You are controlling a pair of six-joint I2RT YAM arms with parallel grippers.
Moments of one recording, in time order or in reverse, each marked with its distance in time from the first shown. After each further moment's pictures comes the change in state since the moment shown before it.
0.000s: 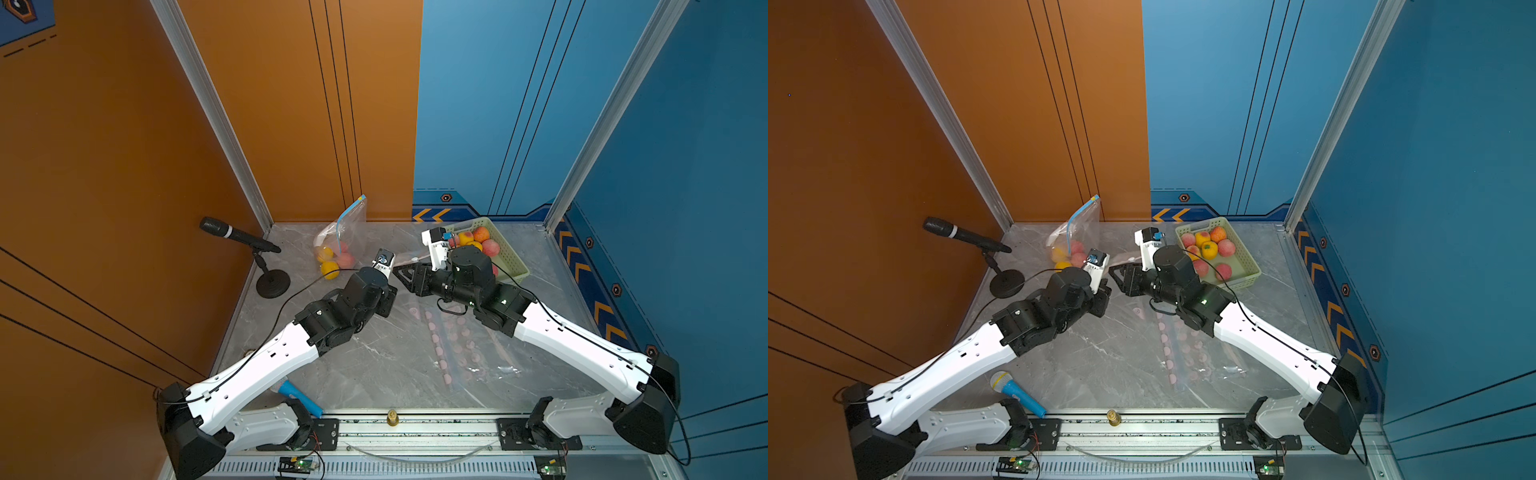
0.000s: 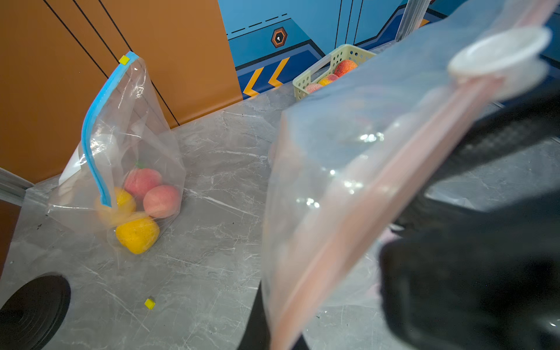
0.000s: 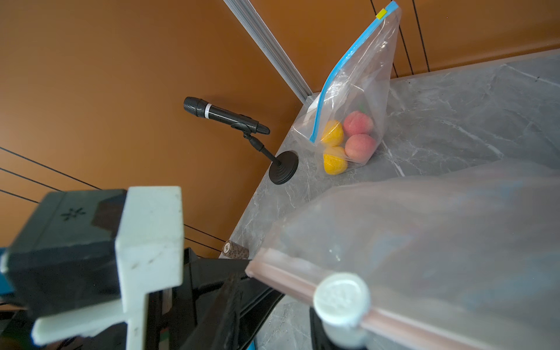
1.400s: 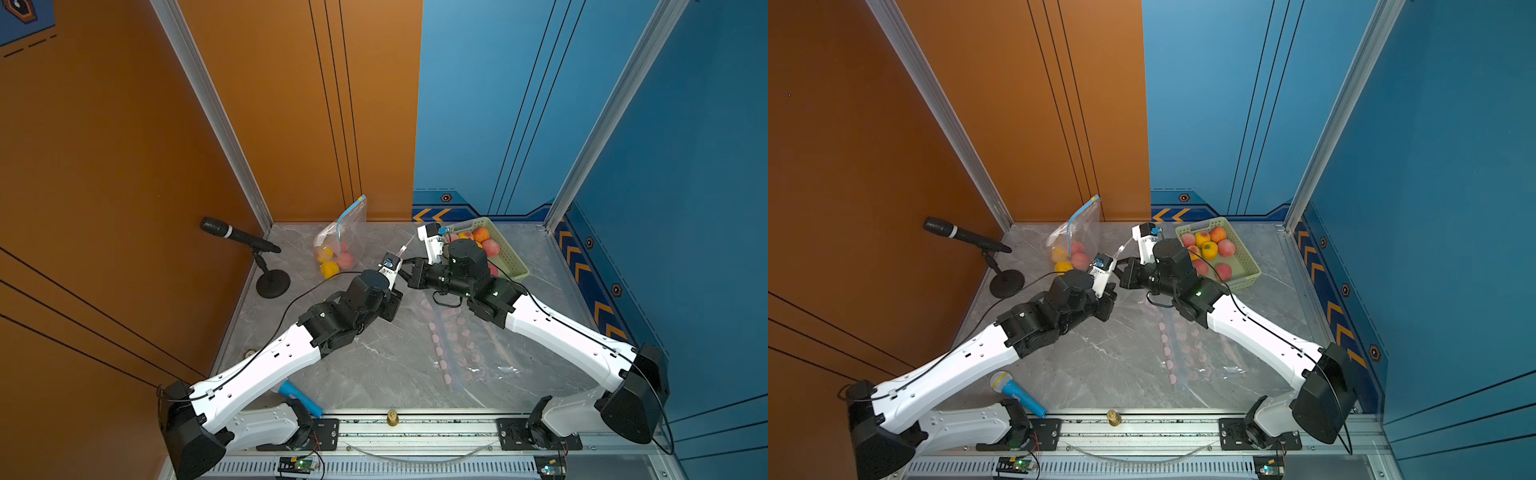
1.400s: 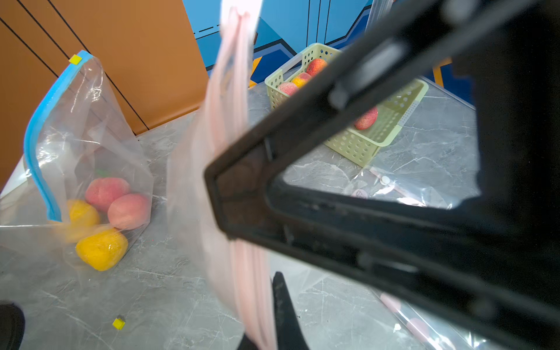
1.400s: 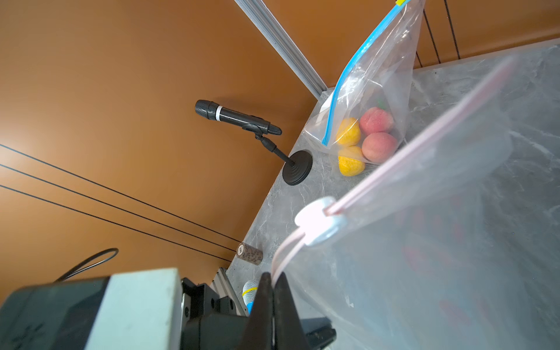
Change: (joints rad) left arm -0.008 -0.009 -0.041 0.060 0.101 0.022; right arm -0.052 0.070 0.022 0.072 -0.125 0.041
